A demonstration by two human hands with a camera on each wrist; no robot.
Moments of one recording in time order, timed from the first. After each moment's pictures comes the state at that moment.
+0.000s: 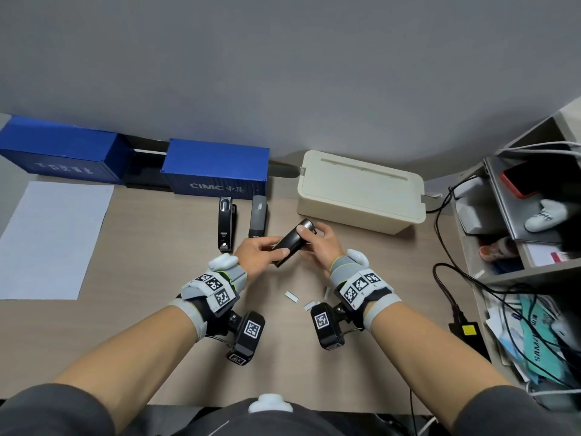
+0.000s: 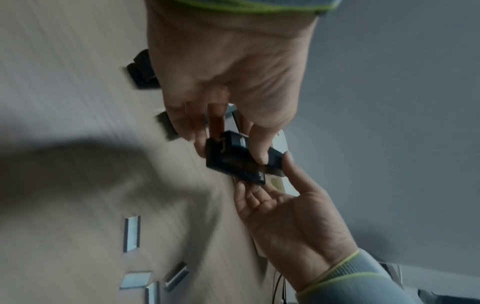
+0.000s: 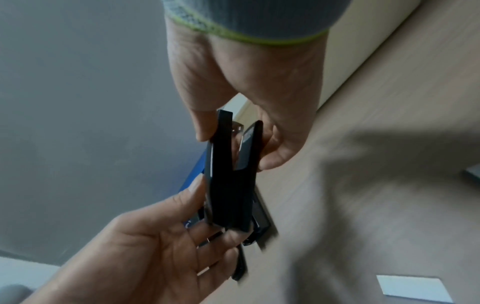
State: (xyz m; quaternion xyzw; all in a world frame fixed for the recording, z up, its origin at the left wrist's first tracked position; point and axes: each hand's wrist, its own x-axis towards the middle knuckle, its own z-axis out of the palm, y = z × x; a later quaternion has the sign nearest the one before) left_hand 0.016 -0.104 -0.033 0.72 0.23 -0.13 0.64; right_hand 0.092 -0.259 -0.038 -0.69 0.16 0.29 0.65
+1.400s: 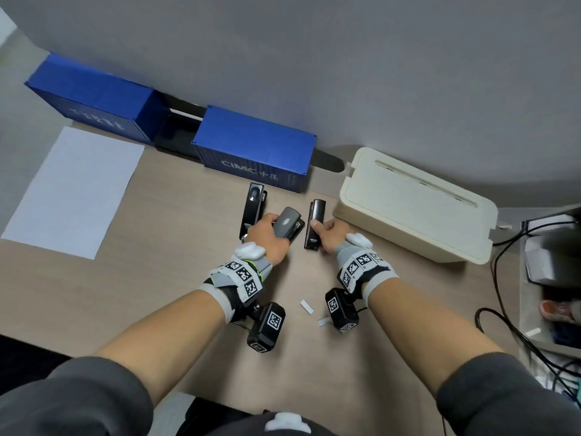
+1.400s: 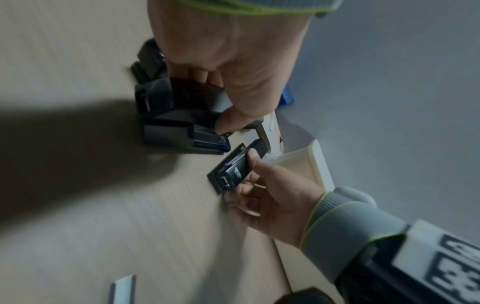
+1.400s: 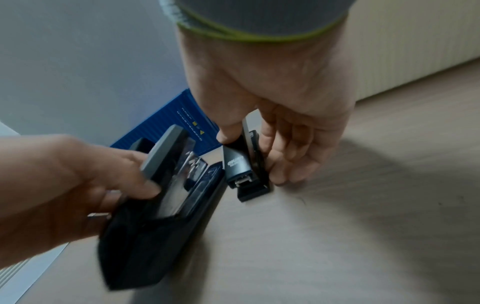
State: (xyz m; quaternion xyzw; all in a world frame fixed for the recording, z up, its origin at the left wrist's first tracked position) left_hand 0.050 -0.079 -0.064 0.81 0.38 -0.09 0.43; right_hand 0.161 -0.211 -0.101 -0.90 0.03 0.35 0.25
